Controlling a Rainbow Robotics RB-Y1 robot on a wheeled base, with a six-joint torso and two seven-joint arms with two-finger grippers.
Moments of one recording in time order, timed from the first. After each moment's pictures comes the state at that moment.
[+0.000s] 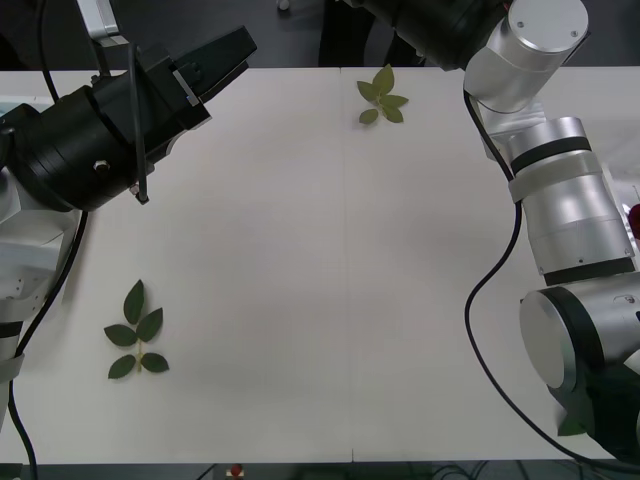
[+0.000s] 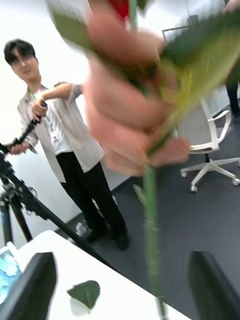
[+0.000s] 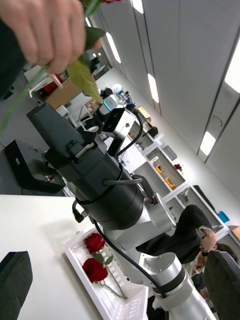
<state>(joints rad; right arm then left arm) -0.92 -0.18 -0.07 -1.16 -1.66 0.62 2.67 -0.30 0.38 0.05 -1.88 1.93 0.80 -2.04</state>
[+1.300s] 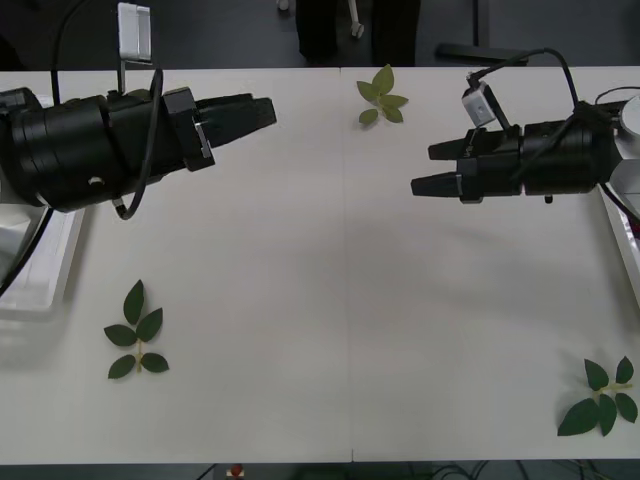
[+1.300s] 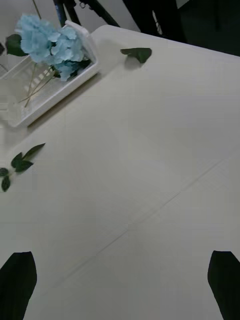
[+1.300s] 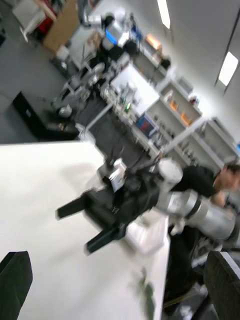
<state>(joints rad) -0.67 -0.72 0.28 -1.14 -1.89 1.16 2.67 -0.34 0.60 -0.04 -1.88 1.87 0.93 -2.04</state>
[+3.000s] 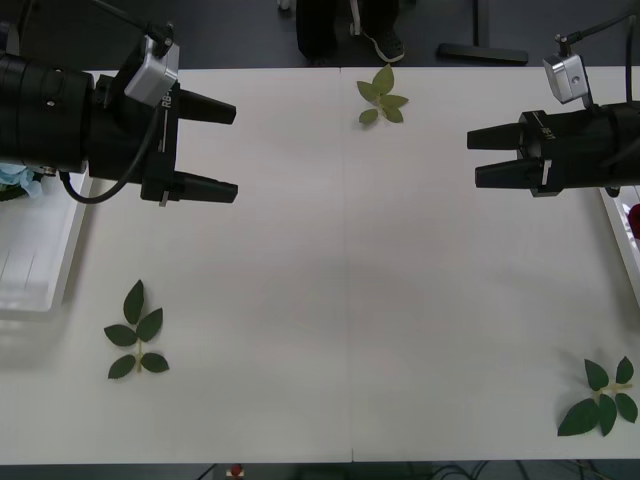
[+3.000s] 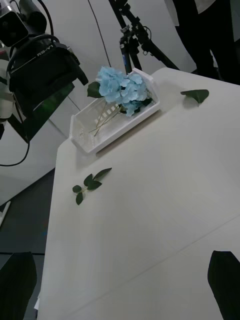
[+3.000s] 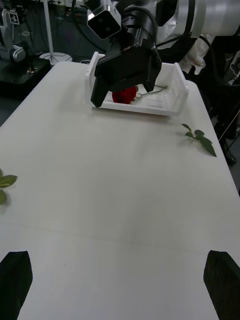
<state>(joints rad) -0.61 -0.77 0.09 -1.17 -2.08 1.48 2.67 -0.54 0.55 0.13 -1.77 1.61 1.54 -2.58</state>
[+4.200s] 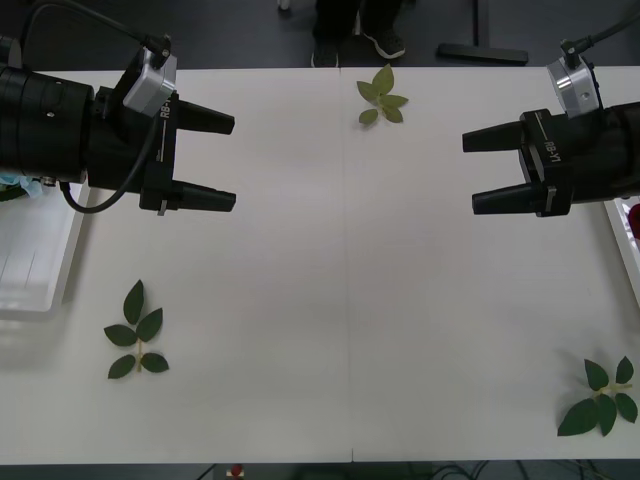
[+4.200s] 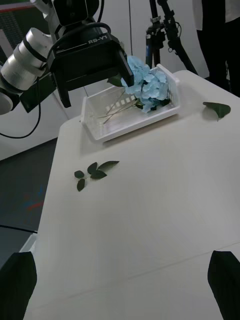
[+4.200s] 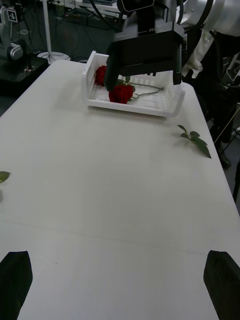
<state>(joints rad) -0.47 -0.79 0.01 -1.53 -2.01 1.45 2.67 -0.51 0.55 0.13 -1.77 1.62 1.54 -2.58</state>
